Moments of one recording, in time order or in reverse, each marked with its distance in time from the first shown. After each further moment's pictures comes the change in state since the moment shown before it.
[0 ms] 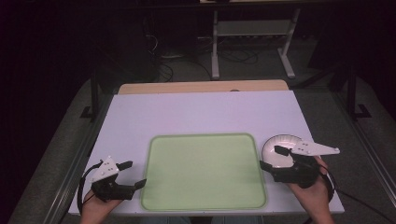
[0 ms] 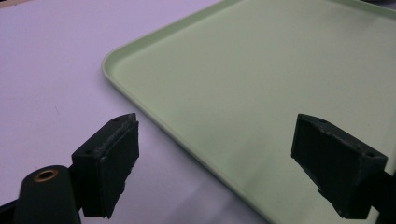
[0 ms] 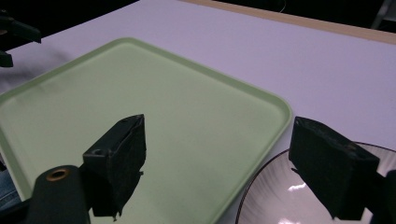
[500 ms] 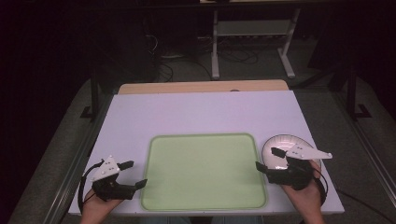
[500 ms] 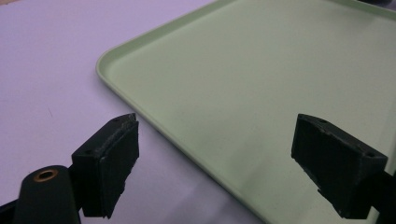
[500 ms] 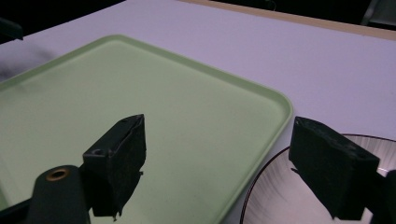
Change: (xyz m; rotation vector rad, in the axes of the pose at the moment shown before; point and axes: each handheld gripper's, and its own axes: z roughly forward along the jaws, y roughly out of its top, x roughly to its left) left arm 0.000 0.001 0.003 0.006 -0.023 0.004; right arm 0.006 -0.013 0.016 -0.019 -0.042 0.002
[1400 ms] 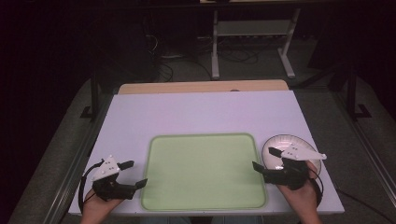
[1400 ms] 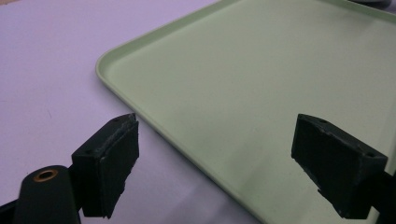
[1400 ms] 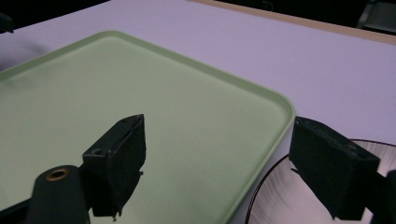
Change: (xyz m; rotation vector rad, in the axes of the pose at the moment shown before) left arm 0.001 0.000 0.000 -0.004 -0.004 -0.006; right arm 0.005 -0.001 0.008 -0.001 -0.017 -0.023
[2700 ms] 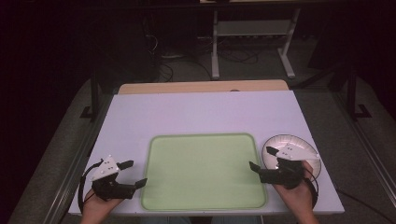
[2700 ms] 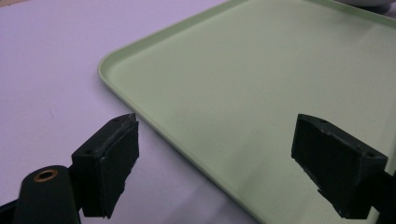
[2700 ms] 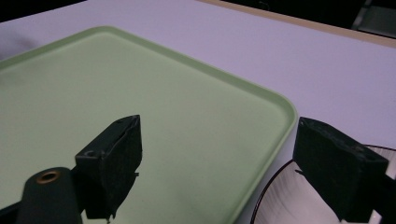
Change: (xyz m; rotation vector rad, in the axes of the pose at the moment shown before) left arm 0.000 0.000 -0.001 -0.010 0.003 -0.010; right arm 0.004 -0.001 0.011 0.002 -0.024 -0.026
